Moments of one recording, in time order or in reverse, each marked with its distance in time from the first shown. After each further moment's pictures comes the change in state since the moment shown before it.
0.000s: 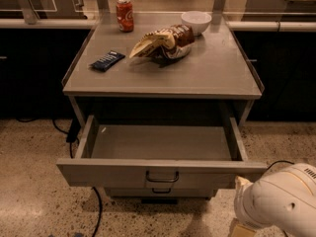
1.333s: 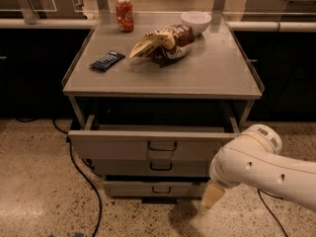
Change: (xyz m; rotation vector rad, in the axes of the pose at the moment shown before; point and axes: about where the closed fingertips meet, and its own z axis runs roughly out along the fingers) arm -0.073 -0.079 0.019 0.071 -0.016 0.122
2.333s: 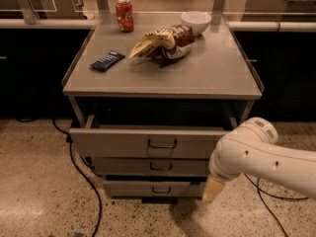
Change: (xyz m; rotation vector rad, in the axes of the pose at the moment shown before) arm -0.003 -0.016 0.013 -0.019 0.013 -0.051
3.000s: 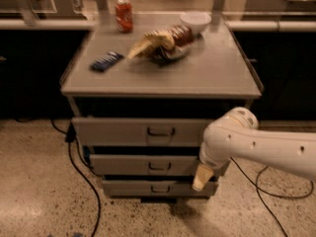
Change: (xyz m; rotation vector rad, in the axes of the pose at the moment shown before) arm -0.024 -0.028 0.037 -0.027 0.003 0.046
